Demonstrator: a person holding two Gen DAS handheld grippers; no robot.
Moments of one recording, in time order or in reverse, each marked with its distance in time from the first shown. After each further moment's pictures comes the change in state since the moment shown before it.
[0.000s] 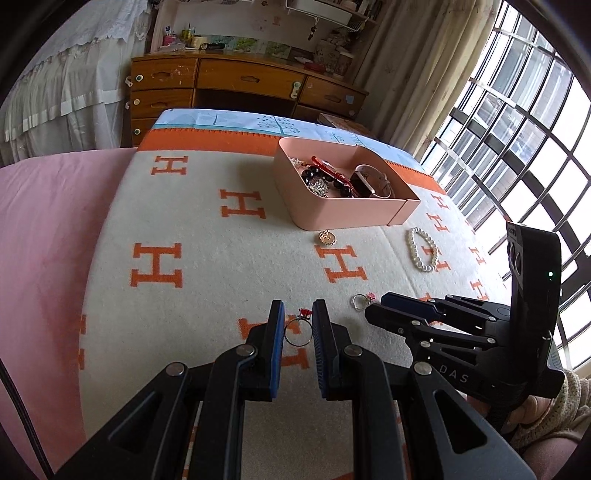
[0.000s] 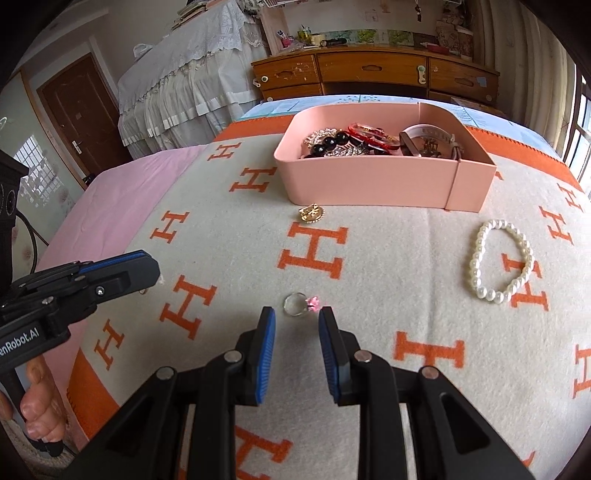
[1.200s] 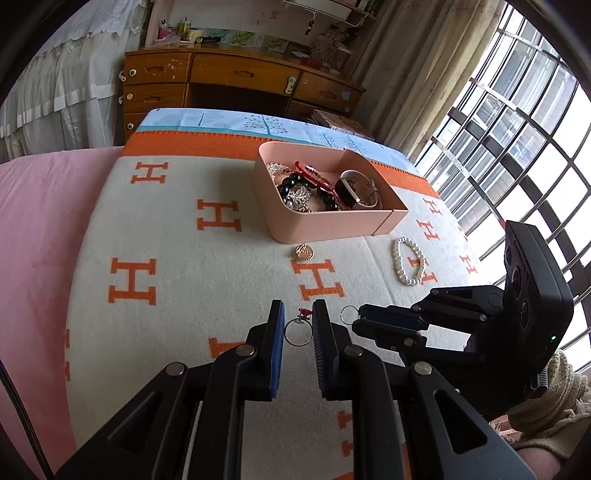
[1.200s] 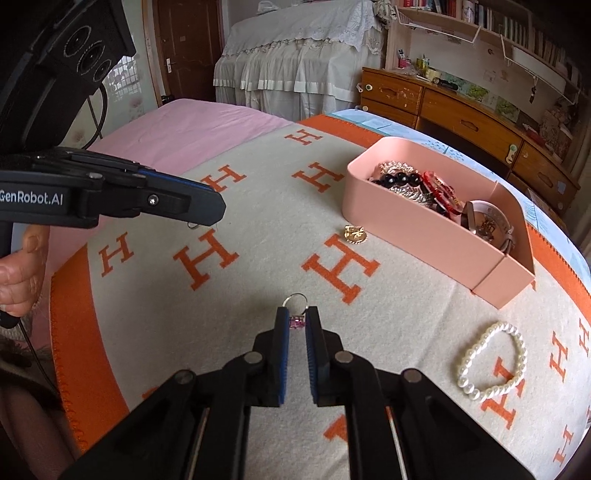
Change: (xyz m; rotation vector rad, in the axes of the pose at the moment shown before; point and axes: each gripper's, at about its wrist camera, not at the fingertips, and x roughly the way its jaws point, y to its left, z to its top) left arm 0.004 -0.023 0.027 -0.012 0.025 -0.016; right arm -0.012 0.004 0.006 -0.454 -0.013 0.117
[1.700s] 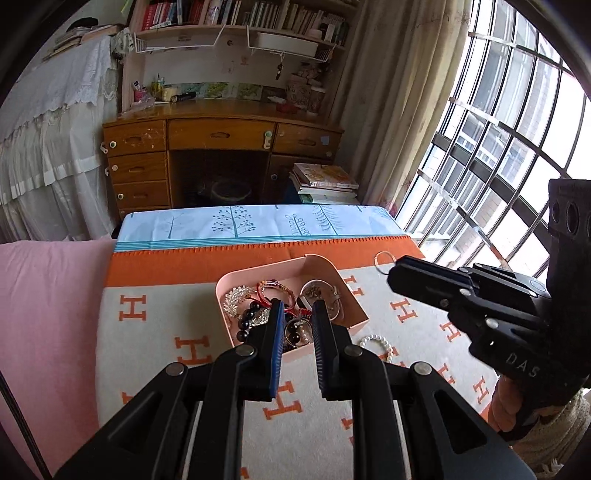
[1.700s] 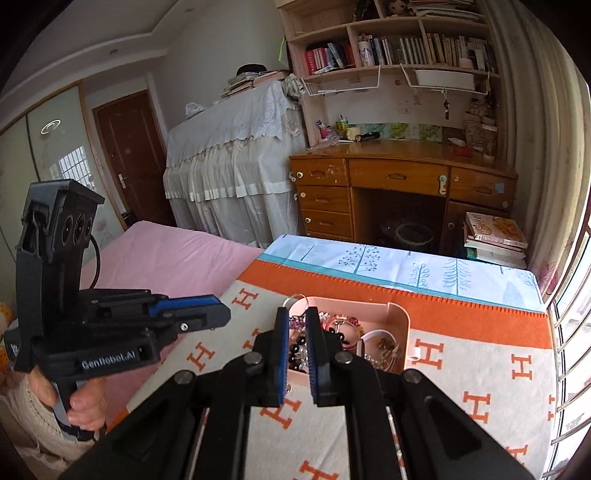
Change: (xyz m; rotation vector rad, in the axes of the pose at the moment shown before) left arm -0.019 -0.072 0.117 0.122 -0.111 0.038; right arm -0.125 -0.085 0.099 0.297 -0.294 -0.071
